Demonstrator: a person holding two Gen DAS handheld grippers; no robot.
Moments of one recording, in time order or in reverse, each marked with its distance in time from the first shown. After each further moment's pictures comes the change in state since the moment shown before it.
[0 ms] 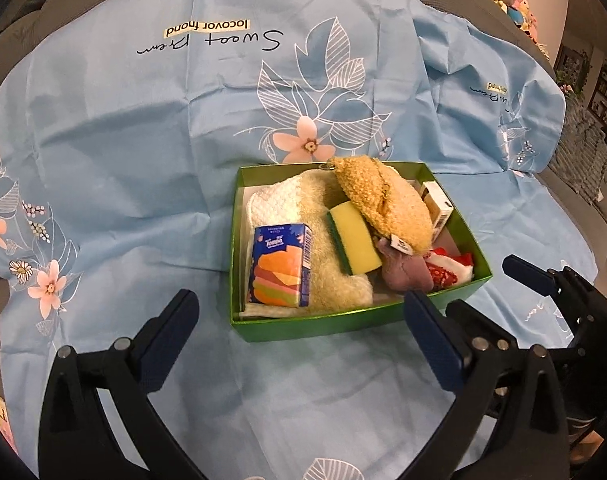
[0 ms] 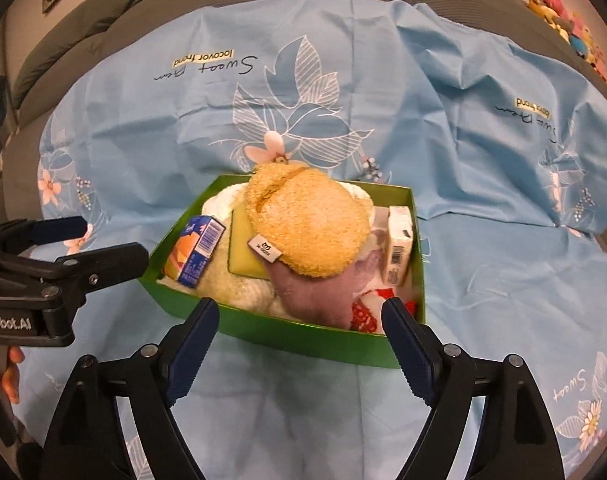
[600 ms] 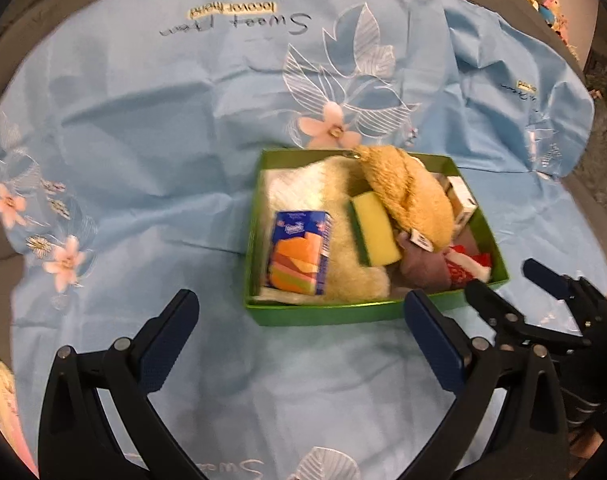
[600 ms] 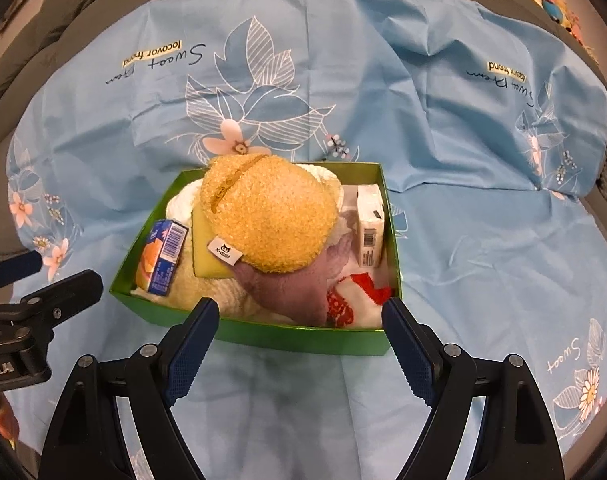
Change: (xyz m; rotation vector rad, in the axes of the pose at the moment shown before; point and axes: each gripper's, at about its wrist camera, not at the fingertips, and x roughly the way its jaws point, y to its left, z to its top) left arm 0.006 0.000 0.002 -0.067 0.074 0.075; right arm 0.015 -0.013 0.011 0.101 0.097 -0.068
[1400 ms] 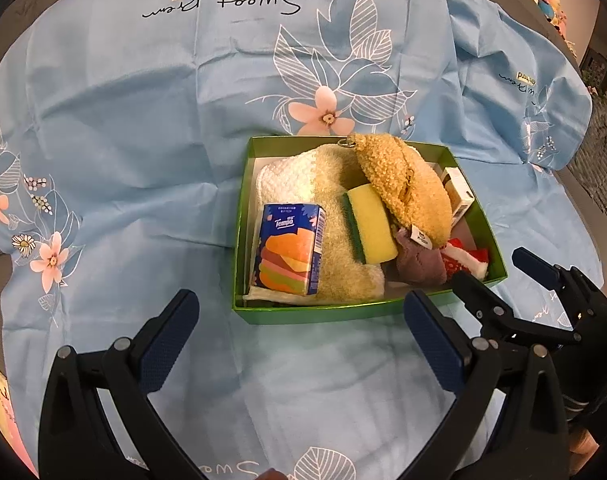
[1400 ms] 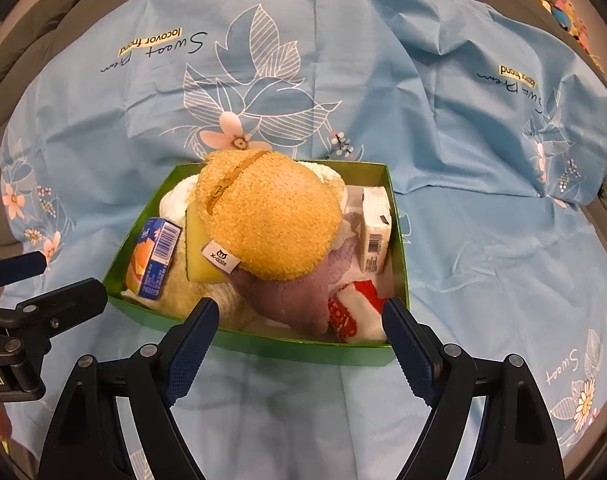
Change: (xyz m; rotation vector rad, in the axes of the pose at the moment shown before) left arm 0.012 0.003 0.008 0.010 0.051 -0.027; right arm 0.011 0.006 0.006 -0.025 0.009 -0.018
